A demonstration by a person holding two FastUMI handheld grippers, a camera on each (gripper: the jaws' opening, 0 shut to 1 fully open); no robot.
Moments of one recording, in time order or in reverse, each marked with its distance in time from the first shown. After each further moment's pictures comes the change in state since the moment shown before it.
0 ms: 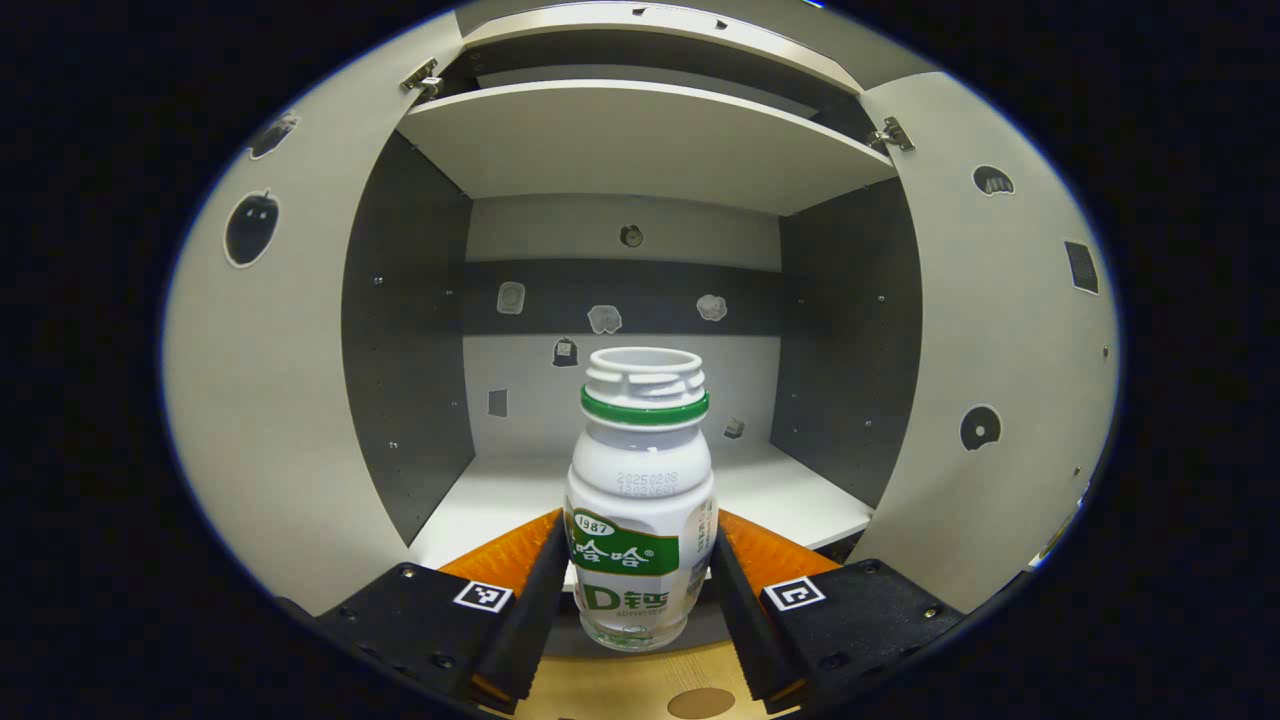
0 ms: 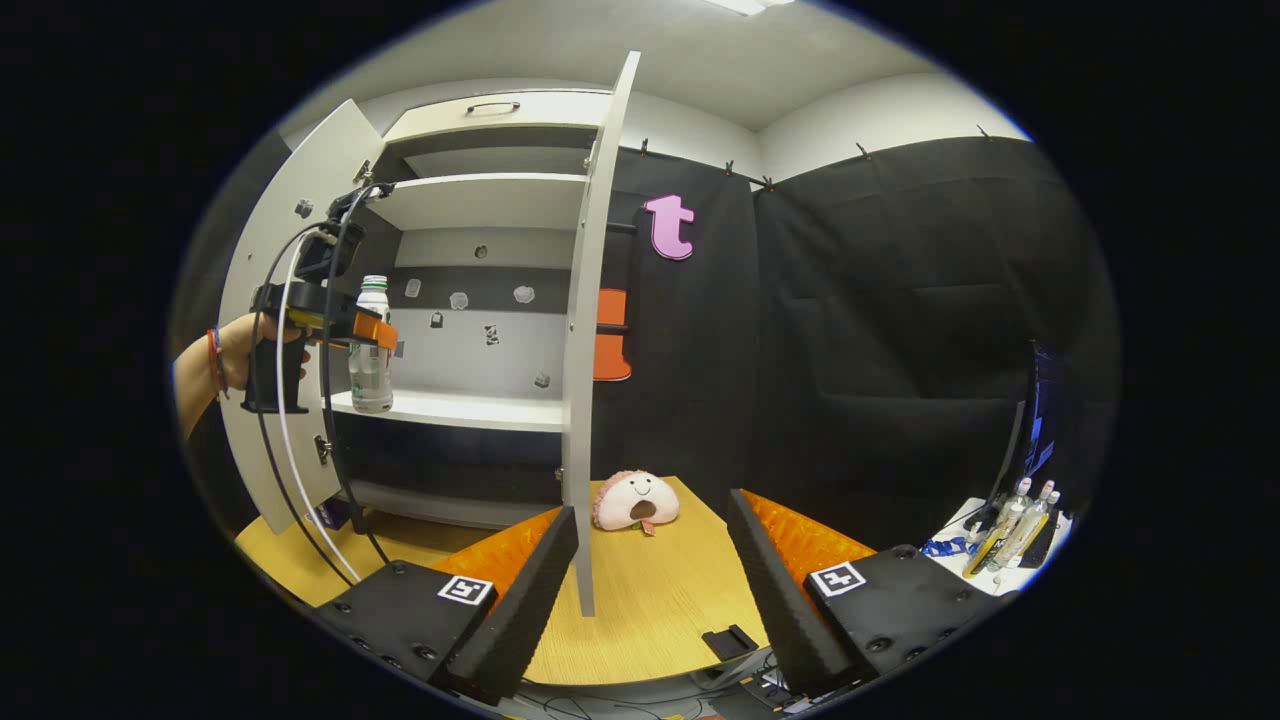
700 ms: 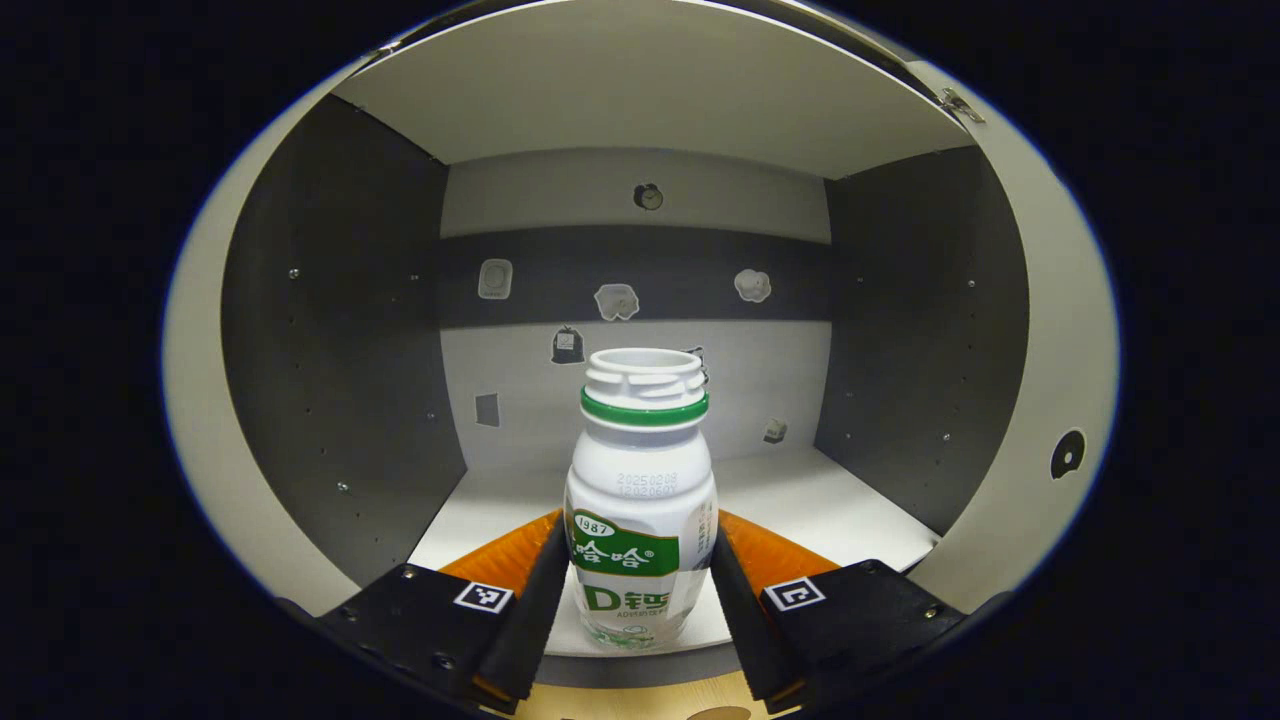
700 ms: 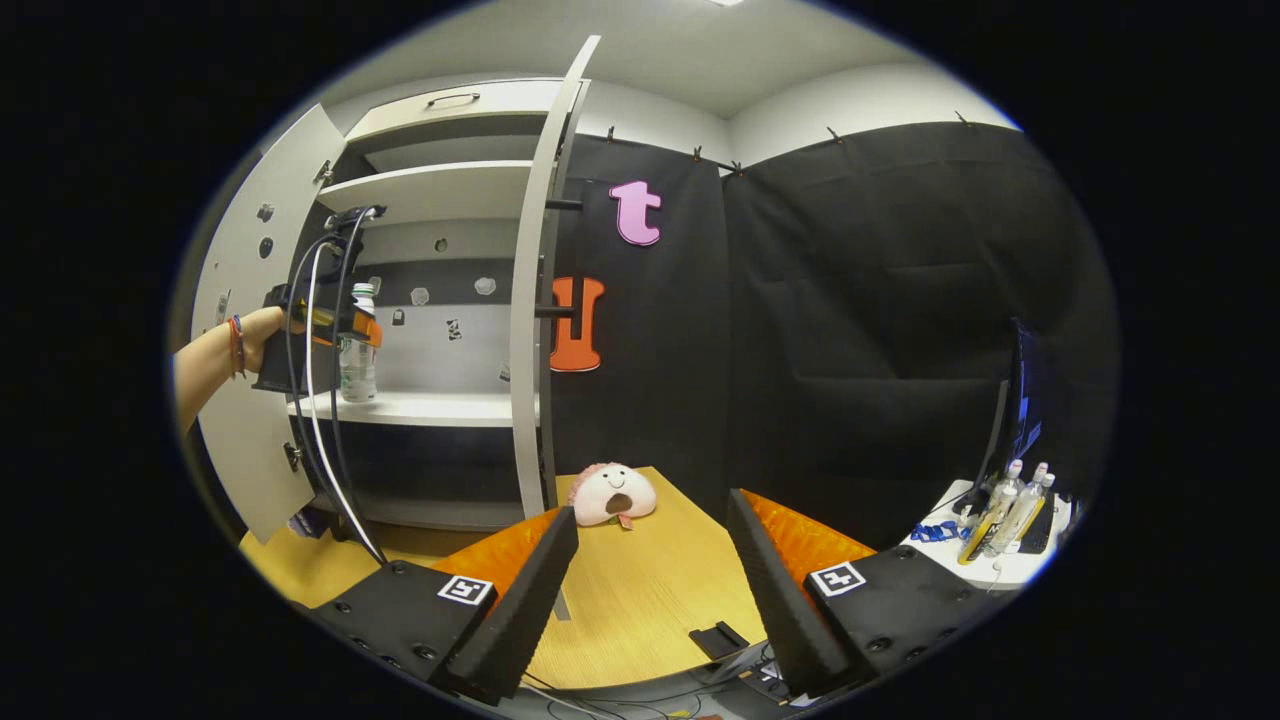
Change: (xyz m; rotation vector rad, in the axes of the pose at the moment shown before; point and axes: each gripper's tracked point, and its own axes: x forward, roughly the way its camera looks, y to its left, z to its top) left arm 0.097 0.012 -0.002 0.005 0.087 0.031; right arm 0.025 -0.022 -0.008 0.038 0.031 -0.077
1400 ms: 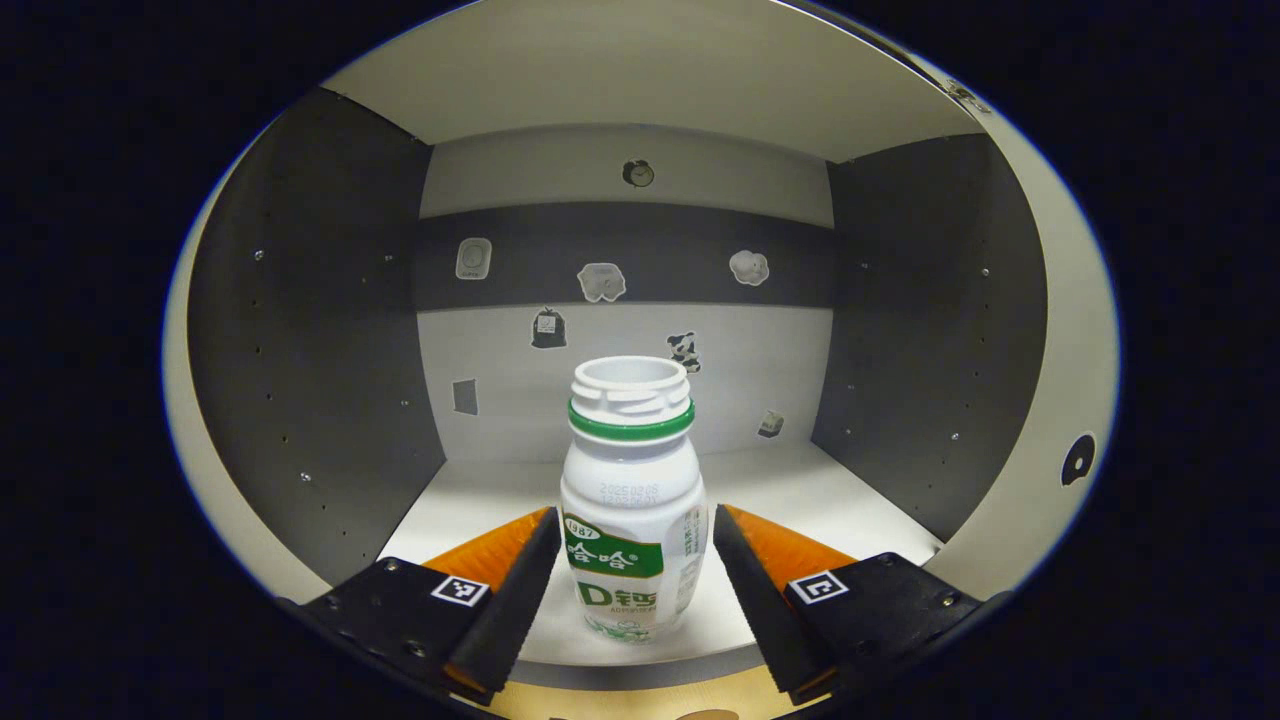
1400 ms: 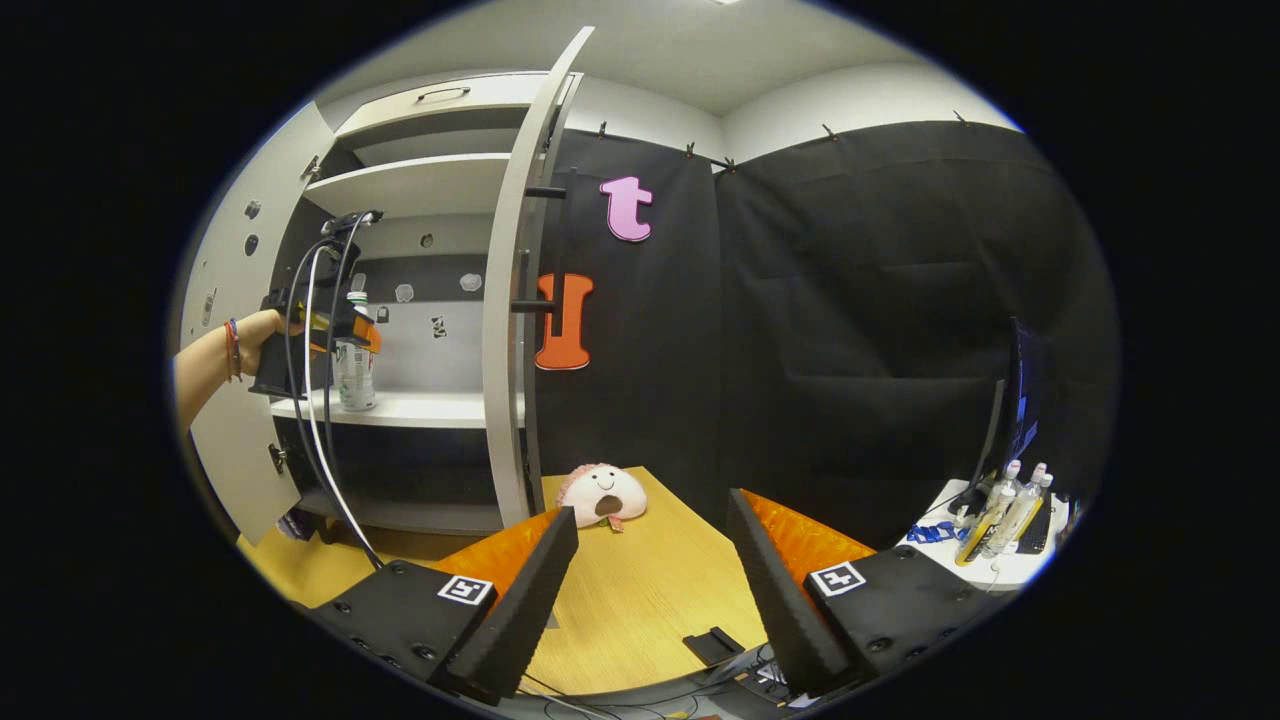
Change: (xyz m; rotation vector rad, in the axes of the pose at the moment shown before) left arm 0.011 -0.009 -0.004 -0.015 0.017 -0.008; right arm 0.017 -0.007 0.001 0.001 0.004 -0.023
